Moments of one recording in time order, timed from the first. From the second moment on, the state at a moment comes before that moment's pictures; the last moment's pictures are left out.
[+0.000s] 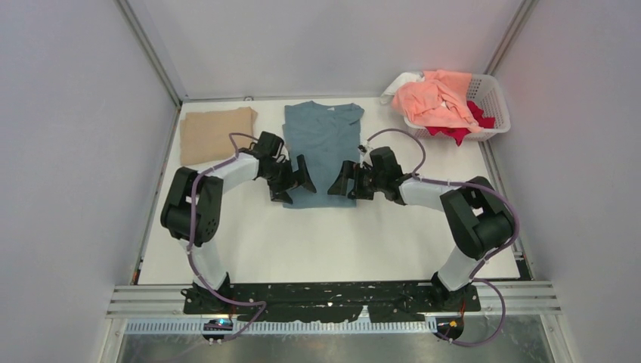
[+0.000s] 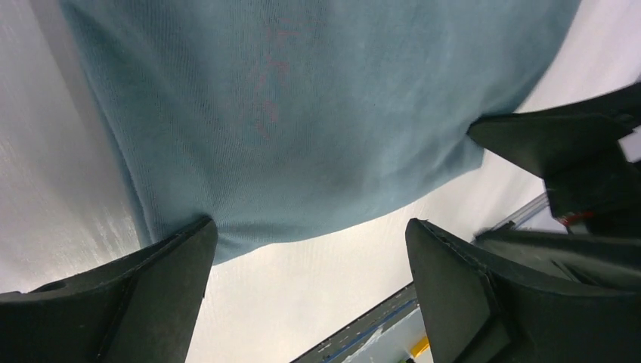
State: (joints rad) left arm -0.36 1.84 1.17 -0.48 0.45 -0.62; right arm 0.47 1.68 0.85 0.17 -0.46 0.61
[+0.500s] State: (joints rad) left arm -0.36 1.63 0.82 -0.15 0.53 -0.65; right arm 0.51 1.57 0.61 0.33 -0.42 0.65
